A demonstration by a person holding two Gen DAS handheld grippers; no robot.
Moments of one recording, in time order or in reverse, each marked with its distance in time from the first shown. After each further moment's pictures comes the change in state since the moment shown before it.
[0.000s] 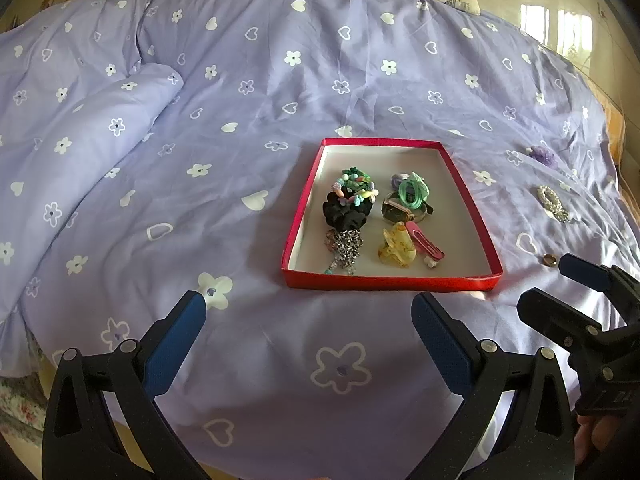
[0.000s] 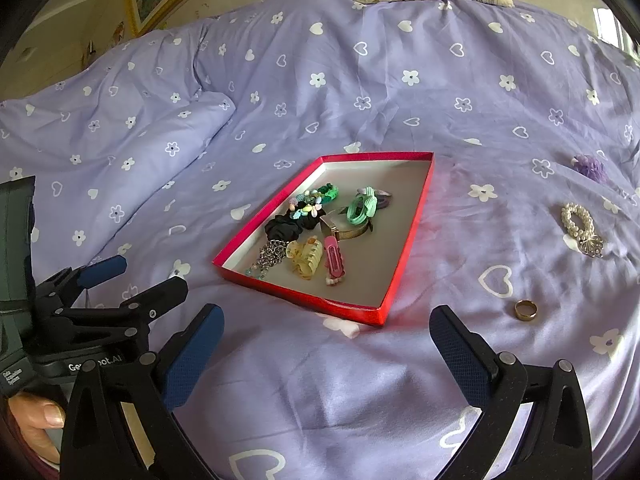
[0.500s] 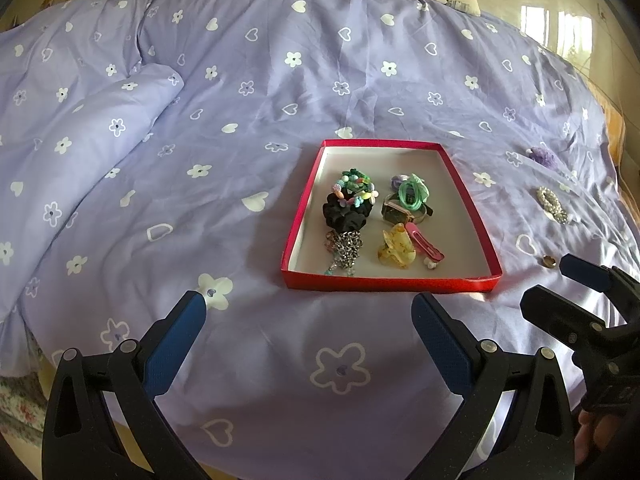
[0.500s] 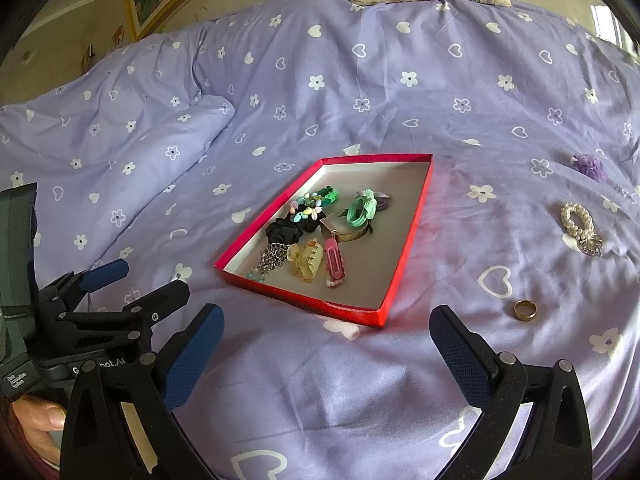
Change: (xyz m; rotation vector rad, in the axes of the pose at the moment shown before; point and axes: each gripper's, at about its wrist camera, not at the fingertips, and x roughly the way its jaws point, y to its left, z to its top) left arm 0.000 -0.001 0.000 -0.002 -0.004 0.001; right arm -0.003 0.001 0.002 0.006 -0.004 0.003
